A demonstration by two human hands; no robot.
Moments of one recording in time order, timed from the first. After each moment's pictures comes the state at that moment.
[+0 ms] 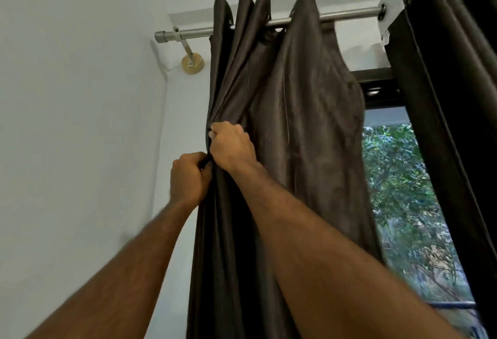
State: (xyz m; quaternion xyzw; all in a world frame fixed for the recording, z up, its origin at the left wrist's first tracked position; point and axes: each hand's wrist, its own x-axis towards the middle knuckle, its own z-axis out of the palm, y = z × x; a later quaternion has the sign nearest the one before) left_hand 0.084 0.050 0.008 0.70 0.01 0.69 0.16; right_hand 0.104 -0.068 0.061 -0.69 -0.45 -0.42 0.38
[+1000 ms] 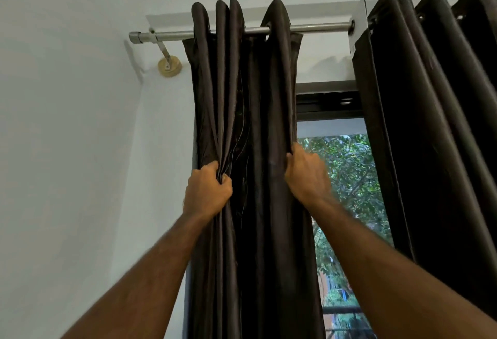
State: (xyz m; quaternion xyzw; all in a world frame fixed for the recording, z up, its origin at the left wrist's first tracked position) left_hand 0.143 -0.015 -0.004 0.73 0.02 0.67 0.15; right_hand 0.229 -0.209 0.017 -0.70 -0.28 -0.54 0.37
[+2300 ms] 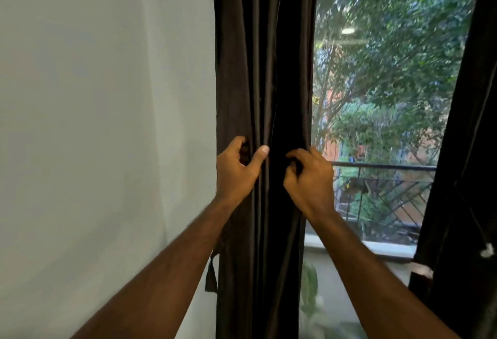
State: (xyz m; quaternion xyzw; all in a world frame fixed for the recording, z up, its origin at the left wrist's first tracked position) left_hand 0.134 -0.012 -0.285 0.72 0.01 0.58 0.37; right_hand 0.213 -0.153 -0.294 -0.70 -0.38 -0.40 0.45
